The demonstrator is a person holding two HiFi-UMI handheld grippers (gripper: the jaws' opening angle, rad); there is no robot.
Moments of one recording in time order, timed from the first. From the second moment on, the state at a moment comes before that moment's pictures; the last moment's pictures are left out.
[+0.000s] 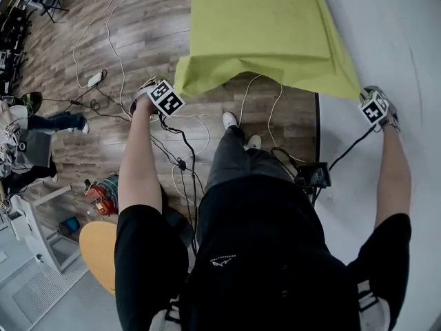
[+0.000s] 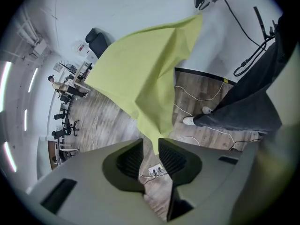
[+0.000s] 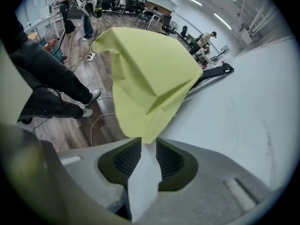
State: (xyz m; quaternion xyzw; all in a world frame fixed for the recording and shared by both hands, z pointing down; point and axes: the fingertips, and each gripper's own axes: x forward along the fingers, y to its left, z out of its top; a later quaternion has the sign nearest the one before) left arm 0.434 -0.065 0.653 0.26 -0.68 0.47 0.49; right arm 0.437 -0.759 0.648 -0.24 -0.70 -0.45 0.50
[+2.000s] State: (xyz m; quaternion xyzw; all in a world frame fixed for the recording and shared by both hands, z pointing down) left arm 0.467 -0.269 0.537 0.22 -0.94 0.08 0.23; right arm 0.466 -0.492 0.543 -0.27 -0.93 -0.08 0.22
